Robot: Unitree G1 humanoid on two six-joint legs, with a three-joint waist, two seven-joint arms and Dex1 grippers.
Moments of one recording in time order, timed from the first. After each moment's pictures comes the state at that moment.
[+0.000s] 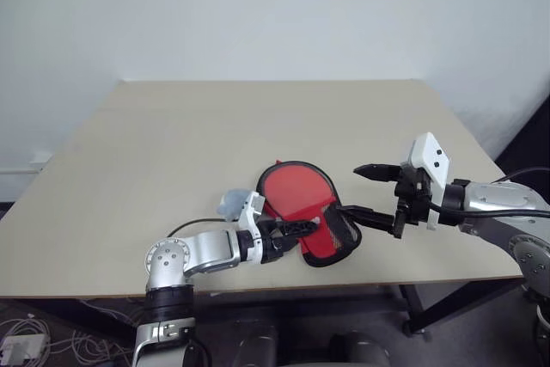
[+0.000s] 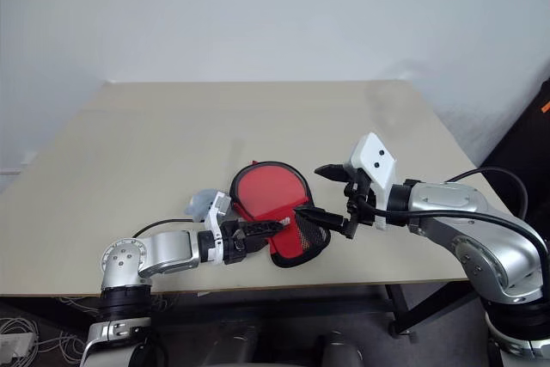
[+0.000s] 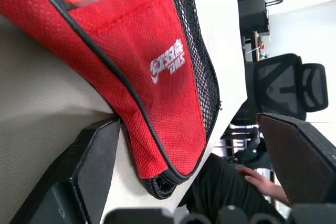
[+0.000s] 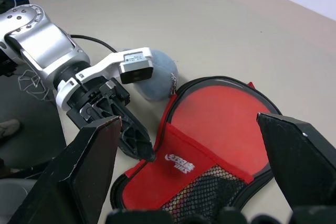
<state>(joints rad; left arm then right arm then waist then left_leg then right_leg) -0.29 0.17 0.23 0.08 -1.55 1.41 0.33 -0.34 -0.78 -0.01 -0.62 0.75 0.90 0.69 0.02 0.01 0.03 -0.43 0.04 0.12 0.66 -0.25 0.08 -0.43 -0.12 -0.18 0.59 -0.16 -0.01</state>
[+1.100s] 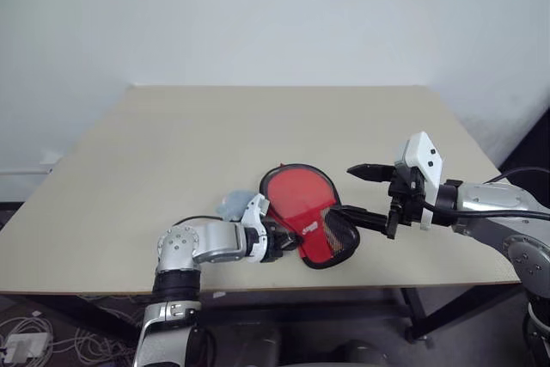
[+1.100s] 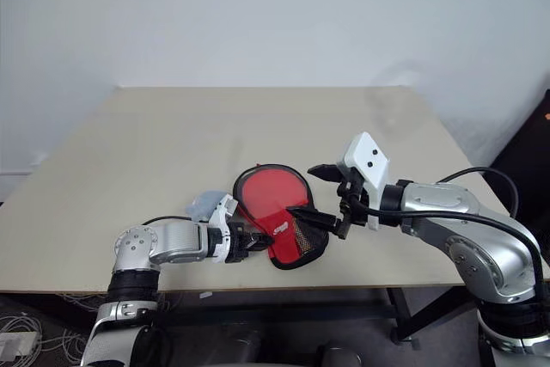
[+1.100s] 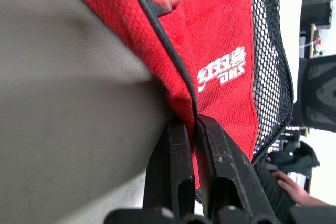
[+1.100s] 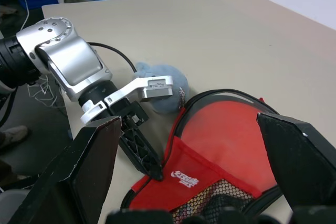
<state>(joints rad) -0.39 0.17 0.20 0.23 -1.47 1.45 0.46 -0.37 -0.75 -0.01 -0.64 0.77 0.93 0.66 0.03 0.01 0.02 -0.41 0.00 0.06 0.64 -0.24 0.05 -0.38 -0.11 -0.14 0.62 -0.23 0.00</state>
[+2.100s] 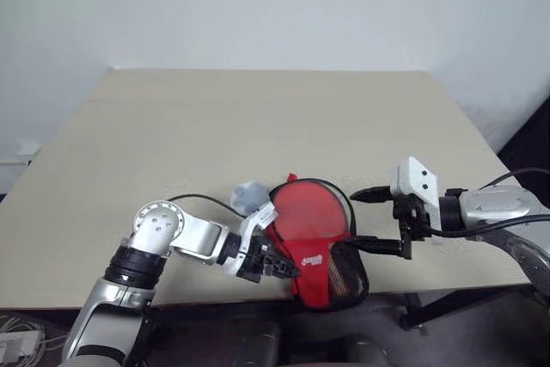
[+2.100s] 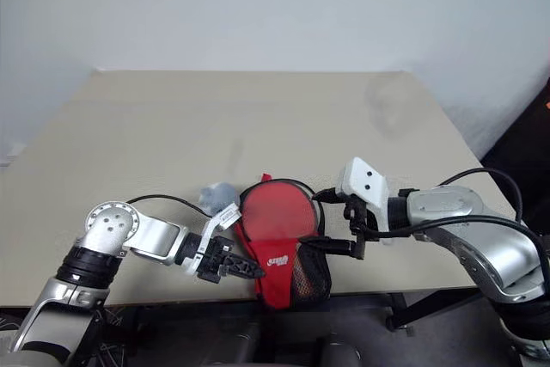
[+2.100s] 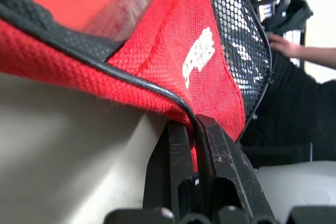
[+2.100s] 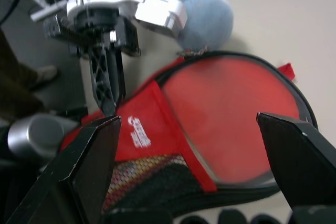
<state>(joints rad) -0.48 0.58 -0.19 0.05 -1.51 1.61 -0.14 -0.30 -0.95 0.11 -0.59 0.63 0.78 0.95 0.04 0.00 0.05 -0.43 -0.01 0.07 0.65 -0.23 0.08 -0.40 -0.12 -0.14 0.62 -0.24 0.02</state>
